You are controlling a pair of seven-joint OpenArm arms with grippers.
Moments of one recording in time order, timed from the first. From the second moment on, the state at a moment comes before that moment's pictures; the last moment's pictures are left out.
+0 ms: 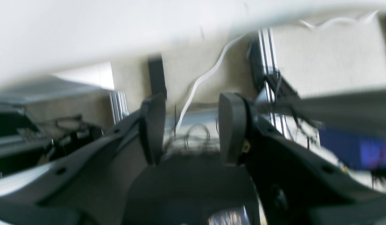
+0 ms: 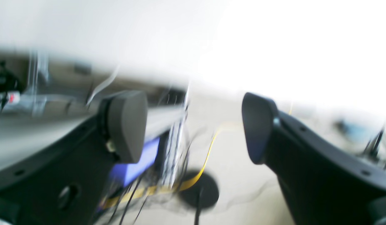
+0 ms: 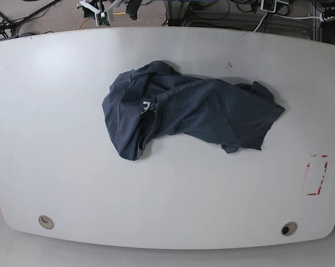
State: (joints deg) left arm 62.3 -5.8 -9.6 109.5 5.9 -4.4 4.1; right arm -55.6 -0.9 8.0 114.3 2.2 19.3 -19.5
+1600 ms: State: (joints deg) left arm 48.6 -7.2 -3.8 109.6 6.0 -4.3 4.1; right arm 2.5 4.9 7.8 94.0 2.2 19.6 -38.9
